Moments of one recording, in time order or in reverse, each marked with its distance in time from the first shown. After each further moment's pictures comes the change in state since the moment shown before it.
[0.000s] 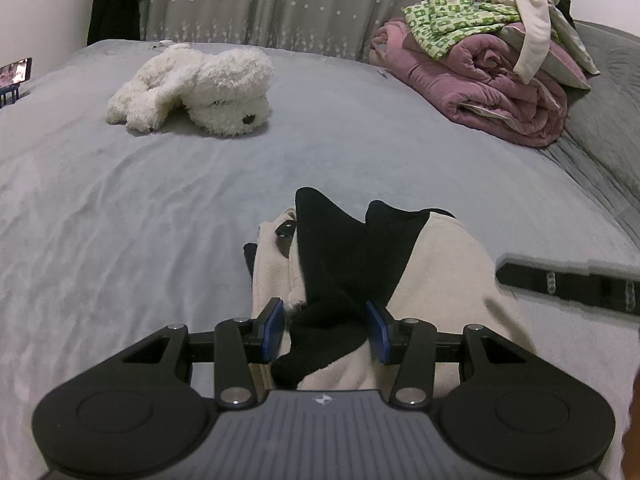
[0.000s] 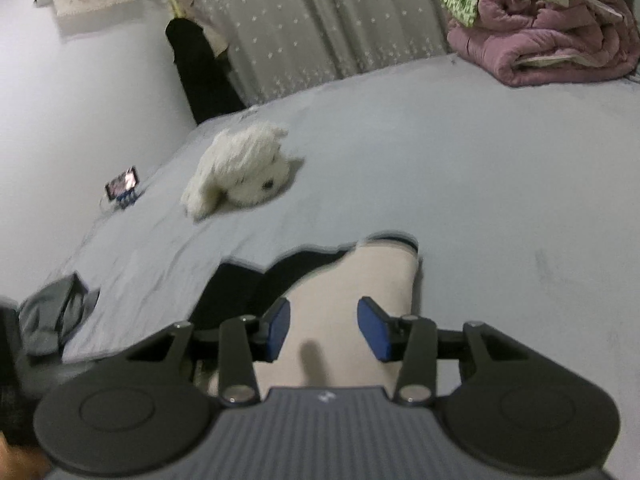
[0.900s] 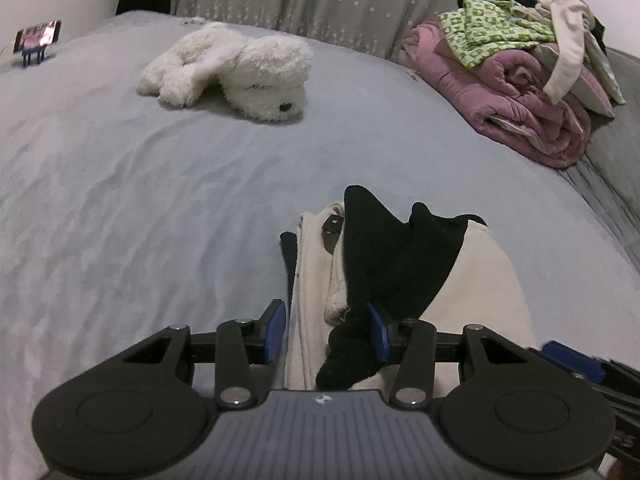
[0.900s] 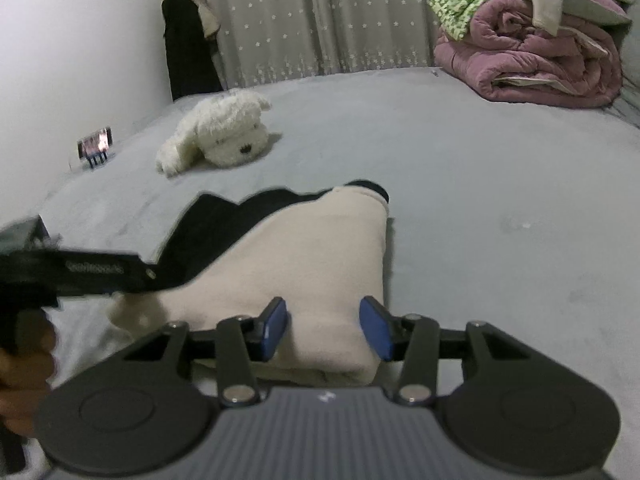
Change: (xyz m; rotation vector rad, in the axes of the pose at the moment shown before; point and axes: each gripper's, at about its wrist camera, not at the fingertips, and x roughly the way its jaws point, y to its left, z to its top) left arm 0.000 0.026 0.002 -0.122 0.027 0.018; right arm -0.011 0.017 -0.046 -0.091 -0.031 -0.140
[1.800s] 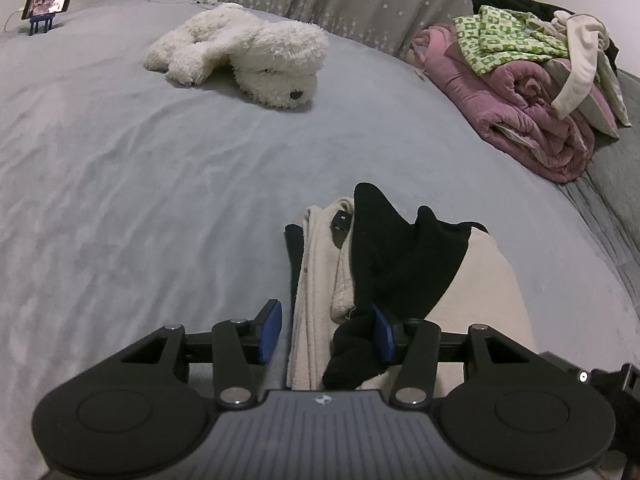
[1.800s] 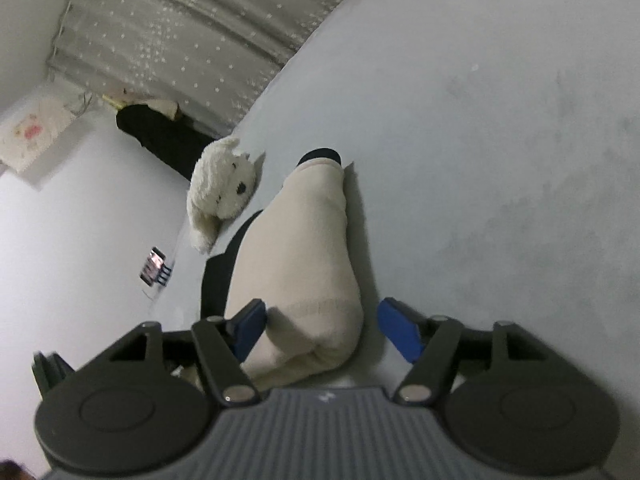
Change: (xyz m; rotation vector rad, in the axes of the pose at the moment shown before) left arm 0.004 0.011 0.001 -0.073 0.020 -0.022; right arm 0.028 -0.100 -0.026 0.641 0.079 0.332
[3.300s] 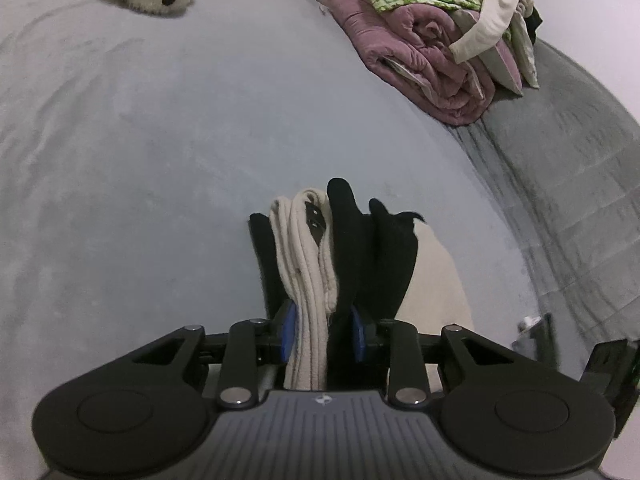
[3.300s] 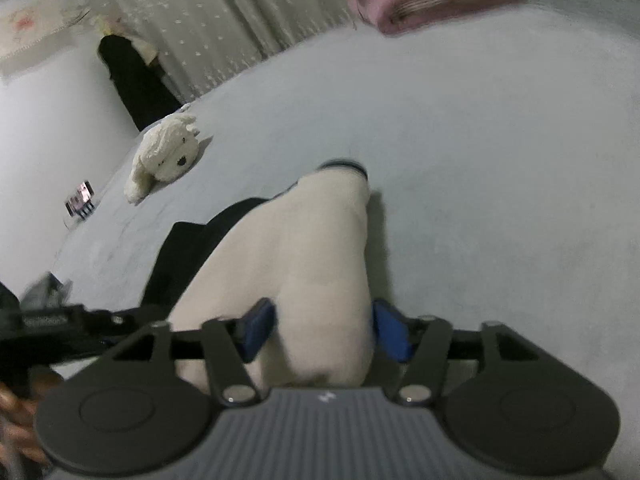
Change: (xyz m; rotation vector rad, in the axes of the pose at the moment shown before) left arm -0.023 -0.067 -0.051 -0.062 0.206 -0.351; right arm -0.106 0.003 -0.007 -0.407 -0.040 -0.328
